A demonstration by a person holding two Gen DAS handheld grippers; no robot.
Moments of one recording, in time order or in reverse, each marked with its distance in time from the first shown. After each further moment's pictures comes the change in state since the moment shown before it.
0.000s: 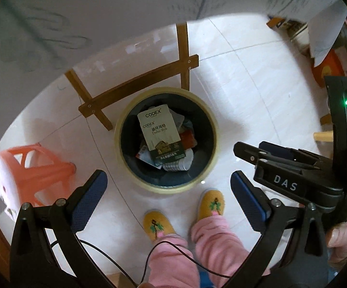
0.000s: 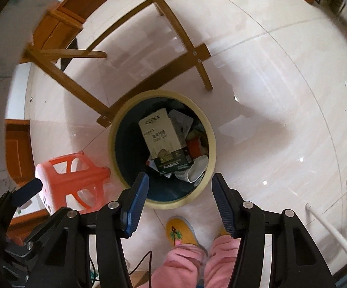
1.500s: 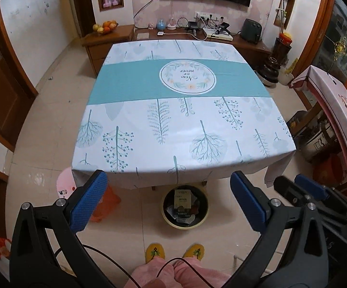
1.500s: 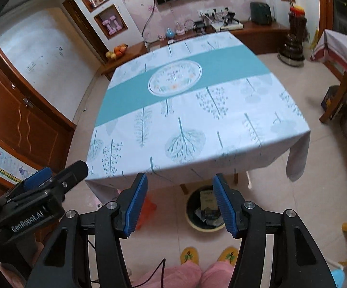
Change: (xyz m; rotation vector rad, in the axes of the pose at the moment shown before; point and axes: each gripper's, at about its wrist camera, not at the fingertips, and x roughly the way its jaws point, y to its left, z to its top) left arm -0.466 0.000 -0.016 -0.309 -0.491 0.204; right arm -0.486 0.192 -0.030 -0.336 -0.419 0.098
